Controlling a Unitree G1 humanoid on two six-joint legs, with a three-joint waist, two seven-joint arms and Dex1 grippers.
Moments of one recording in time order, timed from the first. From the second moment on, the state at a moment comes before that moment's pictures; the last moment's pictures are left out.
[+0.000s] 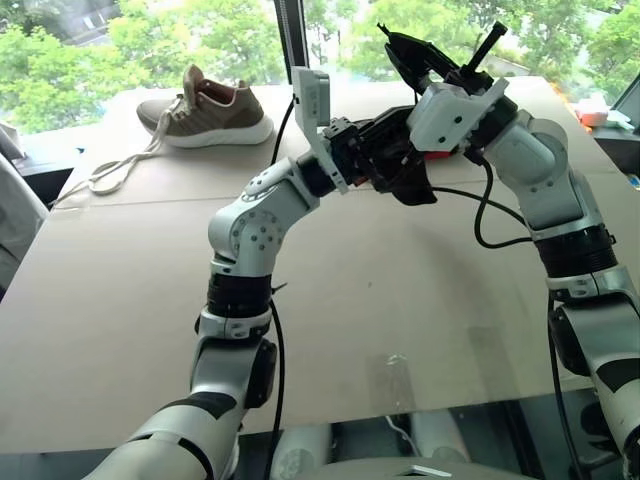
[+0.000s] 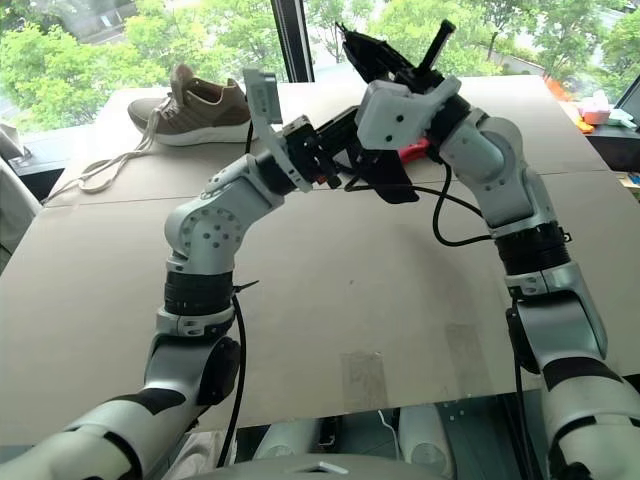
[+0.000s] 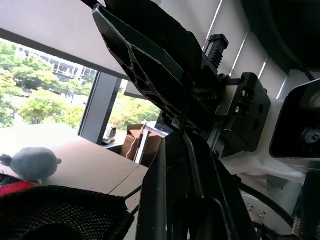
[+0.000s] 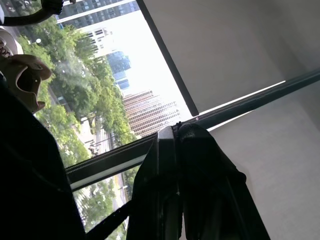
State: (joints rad) left arm -0.83 0.17 0.05 -0.03 -0.73 0.64 -0.65; right arm -0.99 -0.48 0.19 0.27 -0.37 -0.51 0.32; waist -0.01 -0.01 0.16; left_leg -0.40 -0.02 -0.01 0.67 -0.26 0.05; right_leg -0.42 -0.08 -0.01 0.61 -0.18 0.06
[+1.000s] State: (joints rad) left arm -0.83 0.11 0.04 0.03 -0.59 0.52 -0.61; right arm -0.99 -0.46 0.19 0.20 -0.32 -0.46 0.37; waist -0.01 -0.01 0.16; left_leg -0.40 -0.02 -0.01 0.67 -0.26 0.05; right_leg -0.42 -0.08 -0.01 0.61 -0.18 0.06
